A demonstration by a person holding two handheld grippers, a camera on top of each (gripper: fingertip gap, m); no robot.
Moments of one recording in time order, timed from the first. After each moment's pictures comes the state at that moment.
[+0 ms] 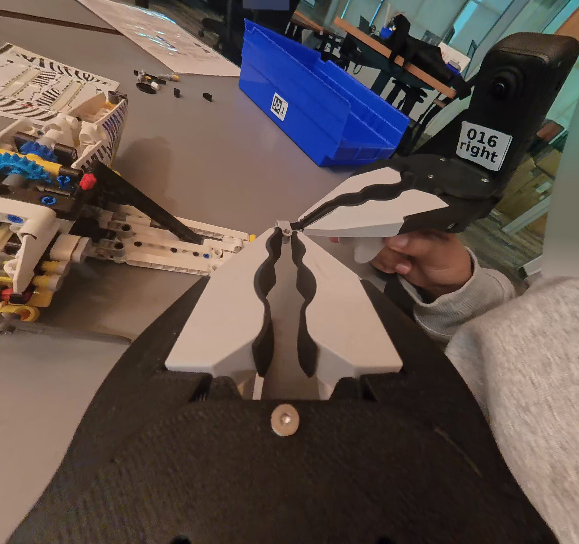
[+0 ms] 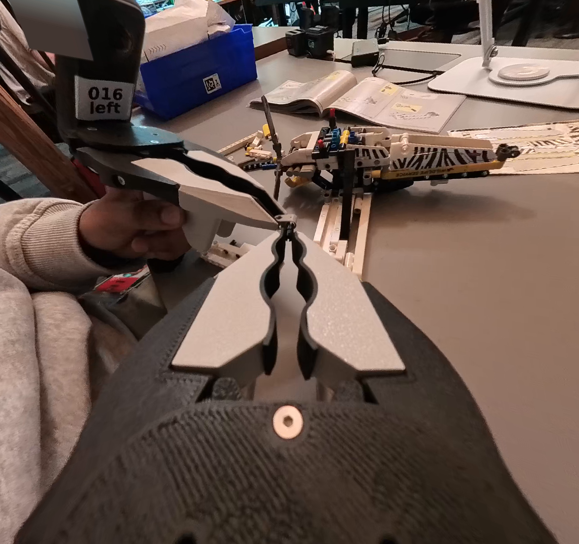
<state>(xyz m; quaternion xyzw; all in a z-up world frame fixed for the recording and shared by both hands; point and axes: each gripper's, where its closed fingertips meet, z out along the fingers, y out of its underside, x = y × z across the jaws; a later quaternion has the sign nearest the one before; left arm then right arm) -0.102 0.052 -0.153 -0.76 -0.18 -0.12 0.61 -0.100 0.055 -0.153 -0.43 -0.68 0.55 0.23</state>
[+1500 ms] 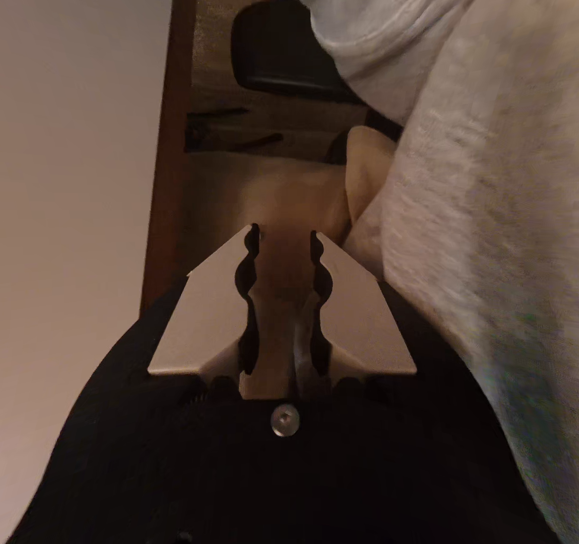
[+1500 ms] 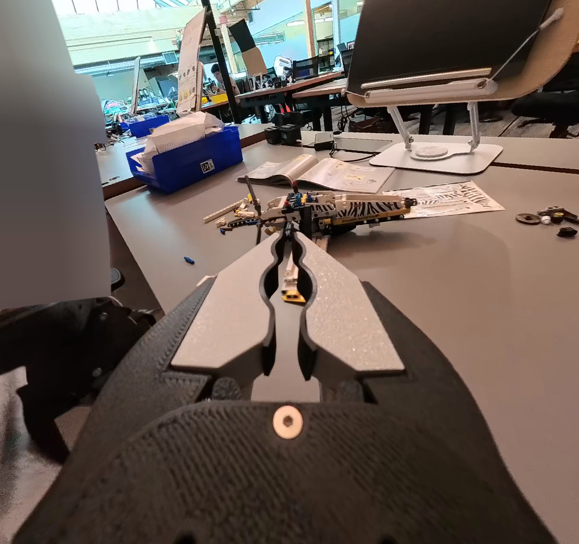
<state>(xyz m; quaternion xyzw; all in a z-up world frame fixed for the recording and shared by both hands) 0.080 0.043 -0.269 -0.92 0.15 -0.11 0.35 -0.069 0.113 -0.097 -0.43 -0.59 0.62 0.29</state>
